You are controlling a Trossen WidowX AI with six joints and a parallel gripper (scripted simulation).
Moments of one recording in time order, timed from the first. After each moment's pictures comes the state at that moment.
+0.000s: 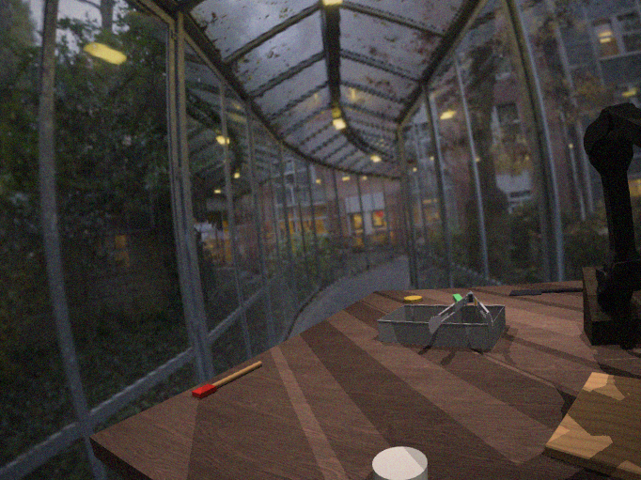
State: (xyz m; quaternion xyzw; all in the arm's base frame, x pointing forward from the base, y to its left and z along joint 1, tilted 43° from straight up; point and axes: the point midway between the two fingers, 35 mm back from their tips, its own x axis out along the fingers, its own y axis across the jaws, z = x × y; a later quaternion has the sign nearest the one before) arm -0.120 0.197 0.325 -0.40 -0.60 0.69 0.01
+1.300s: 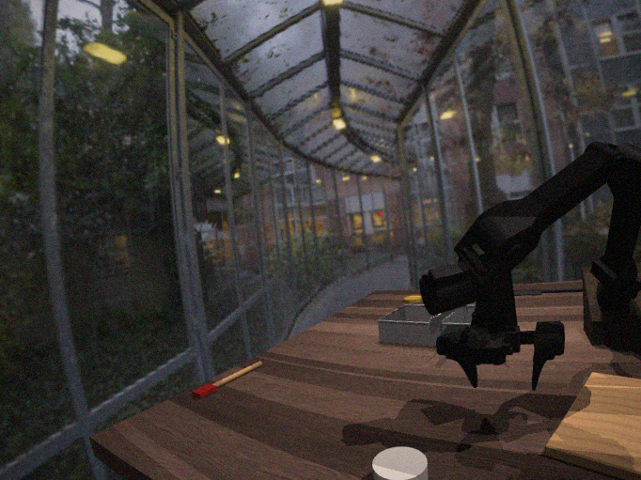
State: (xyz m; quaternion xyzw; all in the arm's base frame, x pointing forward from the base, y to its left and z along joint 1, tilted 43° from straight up) arm 0.224 0.255 0.217 -0.27 0.35 0.65 0.62
